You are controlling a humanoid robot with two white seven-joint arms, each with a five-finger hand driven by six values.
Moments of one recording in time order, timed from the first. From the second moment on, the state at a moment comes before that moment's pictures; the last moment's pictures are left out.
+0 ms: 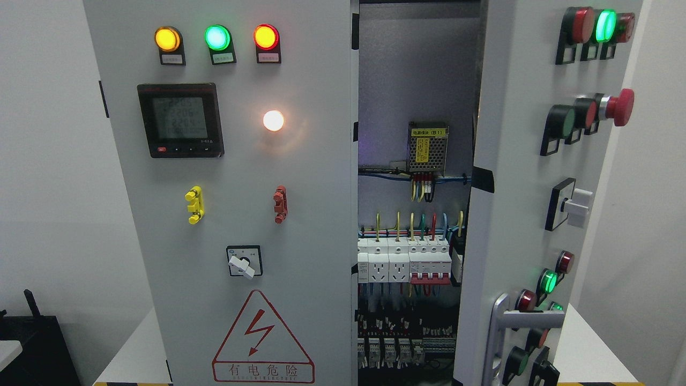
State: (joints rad) left arm 0.06 -0.03 0.00 0.00 0.00 -0.10 -0.19; right arm 0.12 0.12 0.20 -0.11 -0.13 -0.06 0.02
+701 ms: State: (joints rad) left arm 0.06 -0.03 0.00 0.00 0.00 -0.10 -0.19; right arm 0.12 0.12 0.20 -0.11 -0.13 -0.06 0.02
